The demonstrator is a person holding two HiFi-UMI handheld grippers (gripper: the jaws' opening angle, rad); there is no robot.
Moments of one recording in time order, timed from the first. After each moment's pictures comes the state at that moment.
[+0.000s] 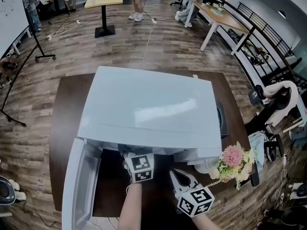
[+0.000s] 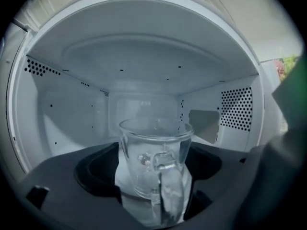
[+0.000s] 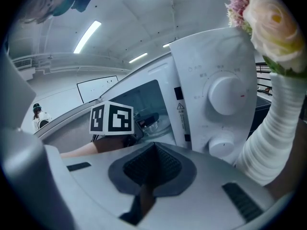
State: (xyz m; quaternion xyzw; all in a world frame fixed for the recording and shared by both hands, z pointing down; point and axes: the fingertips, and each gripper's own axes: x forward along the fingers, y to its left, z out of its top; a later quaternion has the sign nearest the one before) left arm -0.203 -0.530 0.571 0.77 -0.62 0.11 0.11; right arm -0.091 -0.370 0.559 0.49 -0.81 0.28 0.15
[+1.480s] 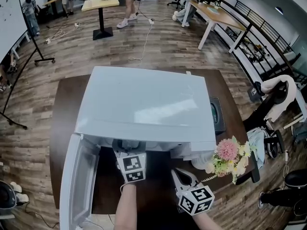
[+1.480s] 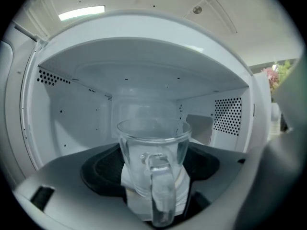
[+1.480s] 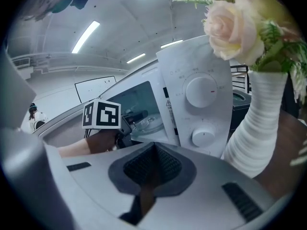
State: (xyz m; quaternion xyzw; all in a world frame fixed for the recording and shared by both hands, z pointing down) left arm -0.210 -0.513 0.557 0.77 -0.62 0.10 0.10; right arm -0.066 -0.353 0.564 0.50 -0.80 0.28 0.15
